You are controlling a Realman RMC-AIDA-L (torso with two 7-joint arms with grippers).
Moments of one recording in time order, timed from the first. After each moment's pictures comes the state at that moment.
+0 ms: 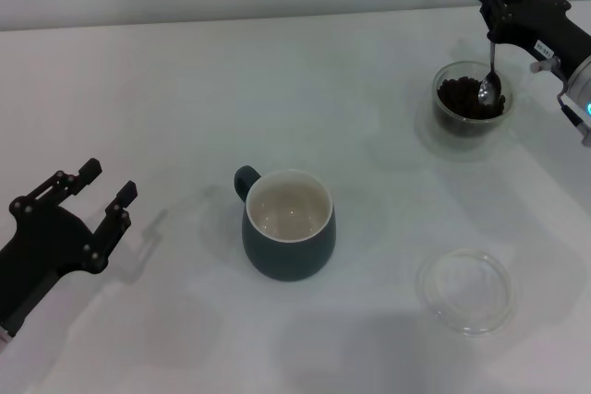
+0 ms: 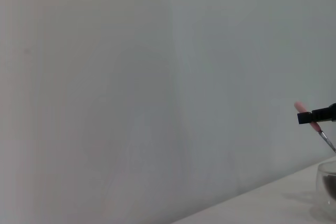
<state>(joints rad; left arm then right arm) -0.33 -2.09 1.13 0.03 0.95 1.47 -0.27 0.58 2.02 -0.42 -0.12 1.82 1.07 -2.40</state>
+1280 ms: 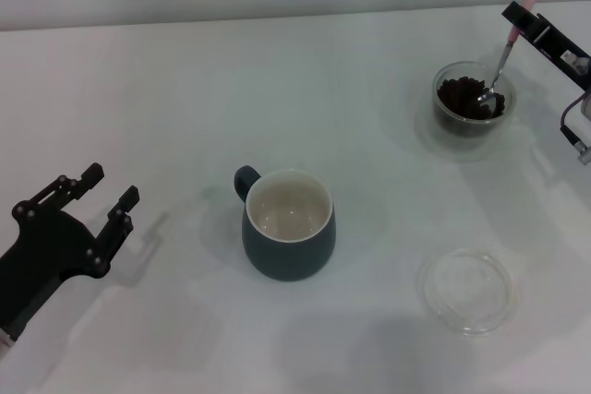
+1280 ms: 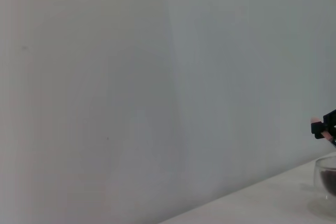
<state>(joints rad) -0.32 -2.09 1.13 0.02 0.95 1.47 -0.26 0.56 2.01 -0.42 -0.09 1.89 0.97 -1.85</state>
